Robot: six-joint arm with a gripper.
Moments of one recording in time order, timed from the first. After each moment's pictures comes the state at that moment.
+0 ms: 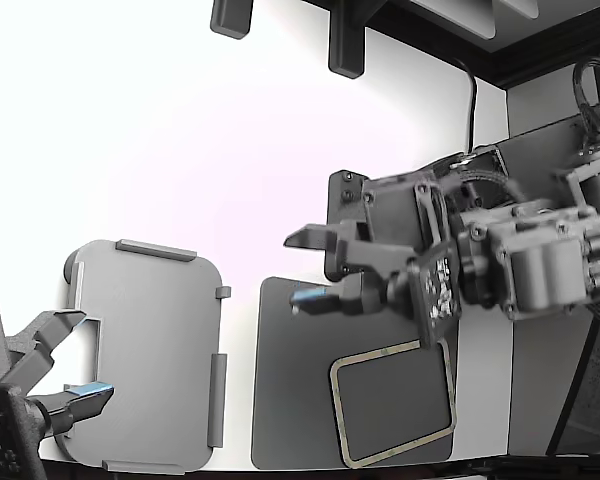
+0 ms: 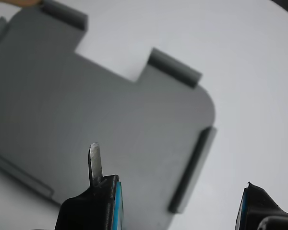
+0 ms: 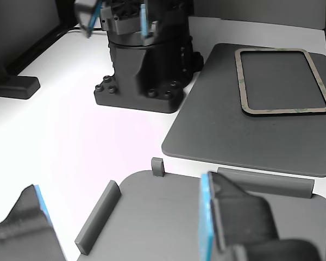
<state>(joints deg) 33.2 133.5 115.6 67.7 13.8 -3.1</state>
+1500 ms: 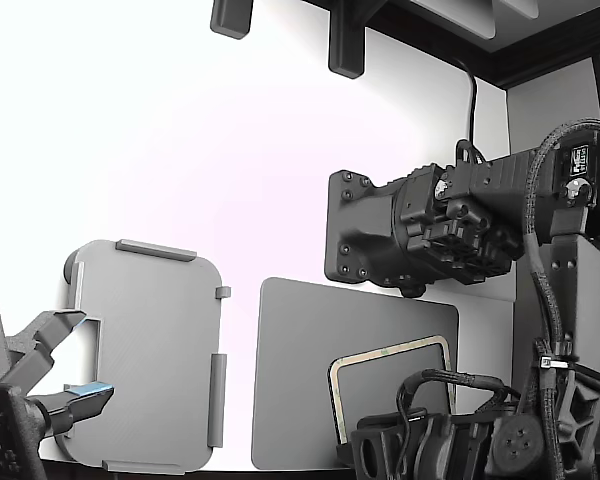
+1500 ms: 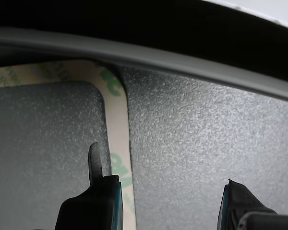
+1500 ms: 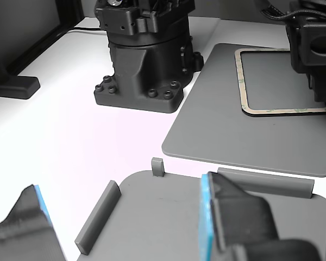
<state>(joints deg) 73.1 88.8 96.4 82.9 1.2 -26.8</state>
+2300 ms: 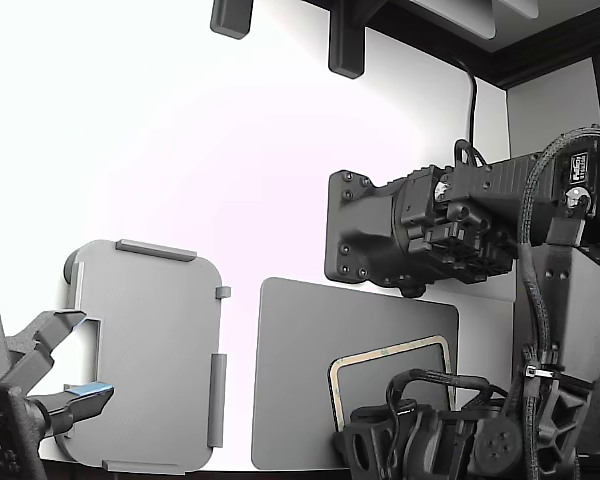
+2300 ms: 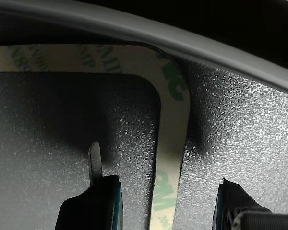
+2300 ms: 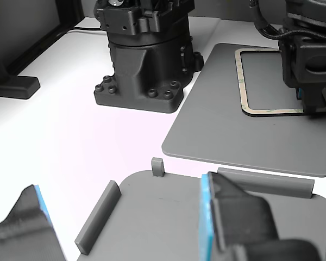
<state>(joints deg) 75.5 87.4 102.2 79.0 1.1 -29.2</state>
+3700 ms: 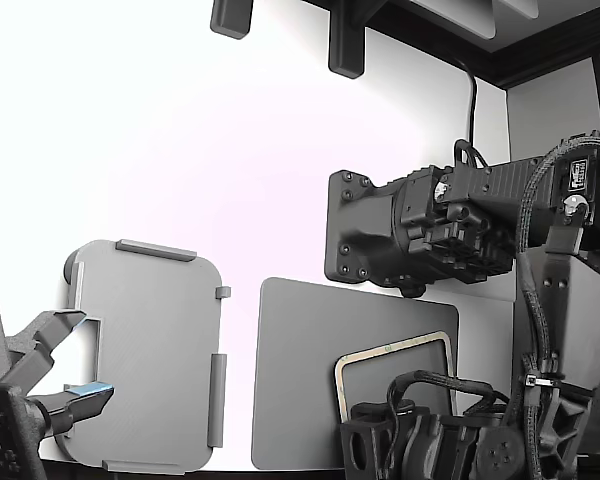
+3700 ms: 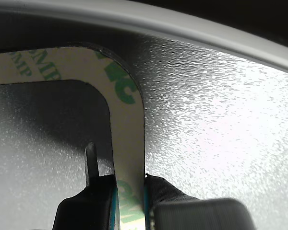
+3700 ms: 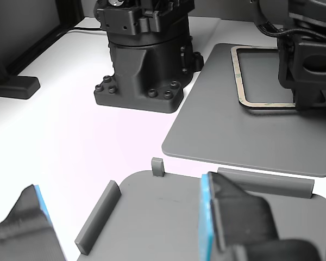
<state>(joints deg) 75.9 85.3 98.3 82.4 6.5 -25.5</state>
